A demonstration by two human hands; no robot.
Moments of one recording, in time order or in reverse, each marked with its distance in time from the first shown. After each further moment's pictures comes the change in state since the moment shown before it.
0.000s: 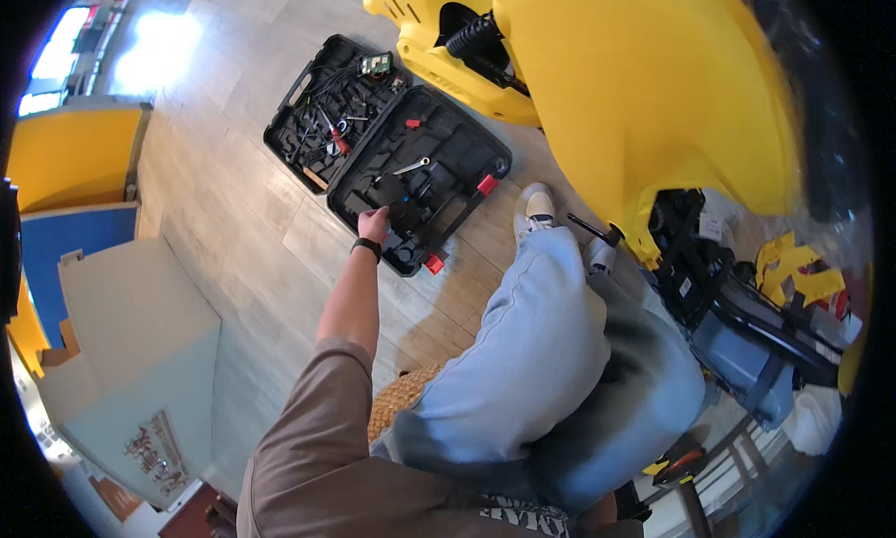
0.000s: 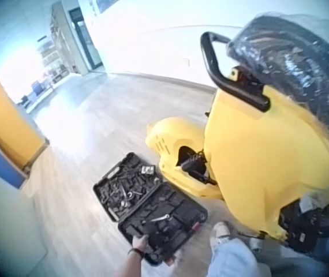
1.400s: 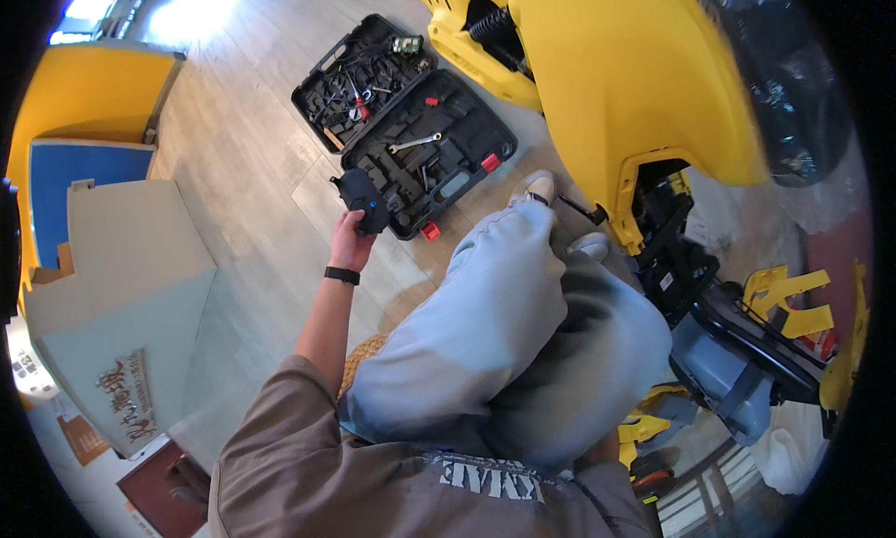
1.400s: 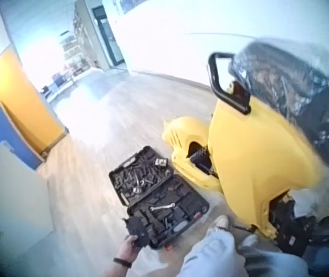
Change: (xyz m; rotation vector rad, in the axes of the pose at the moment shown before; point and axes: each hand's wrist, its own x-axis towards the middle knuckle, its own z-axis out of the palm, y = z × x) left_hand -0.216 0.050 -0.112 -0.923 -0.217 0.017; right_hand 0.124 -0.107 0.031 0.222 -0.049 -0.061
